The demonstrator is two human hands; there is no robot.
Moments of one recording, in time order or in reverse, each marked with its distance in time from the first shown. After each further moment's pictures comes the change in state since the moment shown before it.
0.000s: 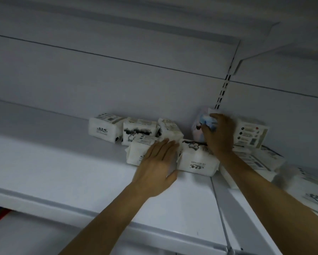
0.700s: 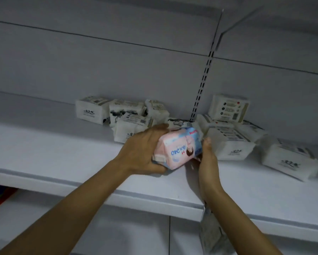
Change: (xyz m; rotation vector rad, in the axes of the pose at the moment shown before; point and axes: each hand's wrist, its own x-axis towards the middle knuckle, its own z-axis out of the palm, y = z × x) left_hand -0.006 0.018 -0.031 -0.195 0.018 0.154; right_hand -0.157 -0.056 -0.080 1.074 -0.230 0.705
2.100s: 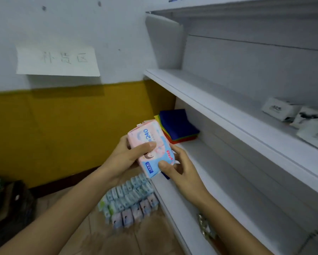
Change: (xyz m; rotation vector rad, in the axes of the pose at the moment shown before) left_hand -0.354 0.222 -0.295 -0.673 0.879 -1.360; right_hand -0.333 0.087 0.176 -0.264 -1.367 0.112
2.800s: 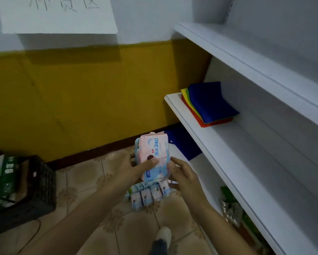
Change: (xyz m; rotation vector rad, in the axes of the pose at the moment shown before) left_hand 0.116 -0.097 -0.162 0.044 0.229 -0.358; right_hand 0.151 0.121 0.112 0.148 0.037 0.384
